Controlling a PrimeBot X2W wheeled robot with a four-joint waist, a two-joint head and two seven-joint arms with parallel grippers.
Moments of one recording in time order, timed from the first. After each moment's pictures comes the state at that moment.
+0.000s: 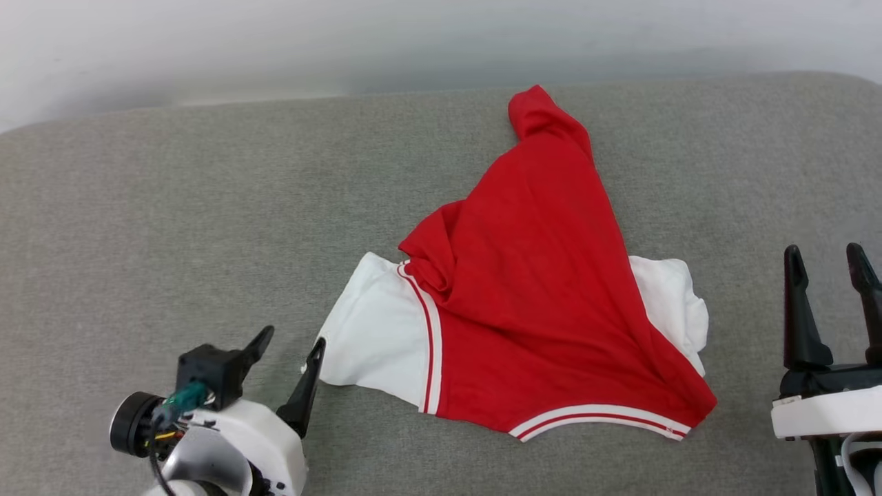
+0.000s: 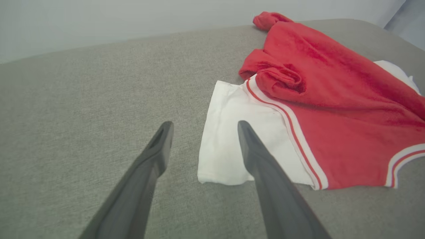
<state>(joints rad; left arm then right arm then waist) -0.03 0.25 -0.15 -0.04 -0.27 -0.12 0.07 -0.06 -0.18 -0.12 -0.07 0.27 0.13 -0.19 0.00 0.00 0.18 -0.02</state>
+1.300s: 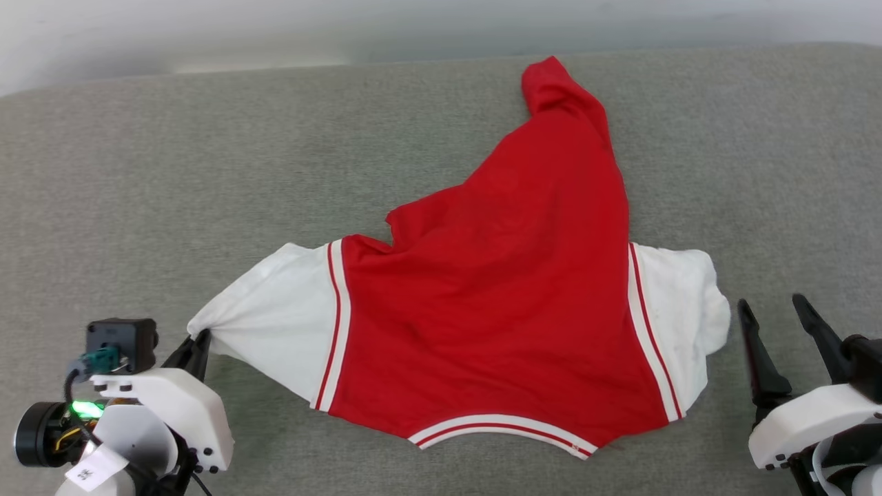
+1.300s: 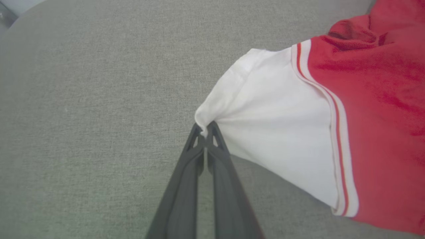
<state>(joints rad) -0.05 0.34 -0.04 -0.06 -0.33 0.03 0.39 -0.04 -0.20 -0.05 0.03 0.20 0.13 -0.05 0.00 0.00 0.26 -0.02</state>
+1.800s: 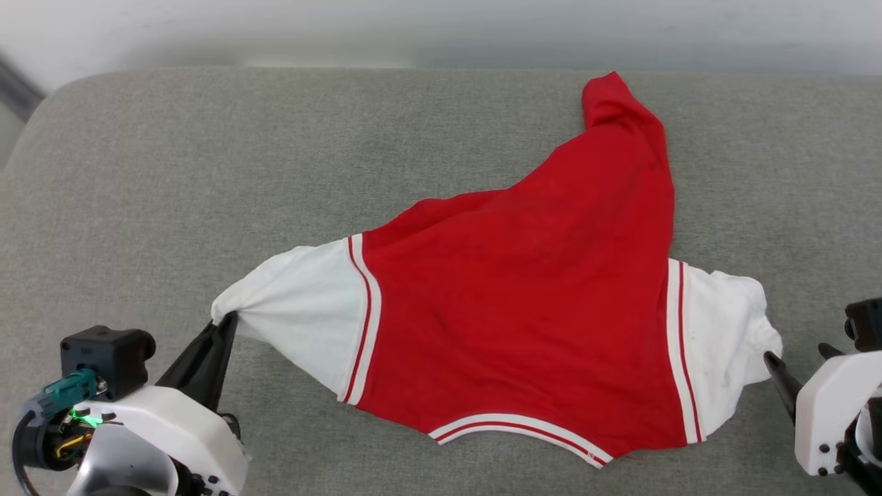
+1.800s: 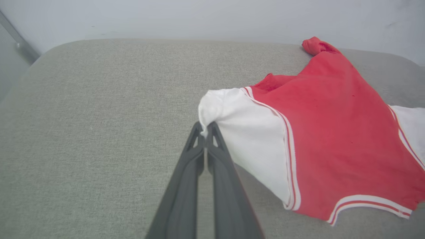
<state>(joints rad) 0.06 0.33 -0.02 -0.39 -0.43 0.03 0.41 -0.03 -0.30 -0.10 -0.13 0.24 0.13 0.67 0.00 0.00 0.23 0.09</state>
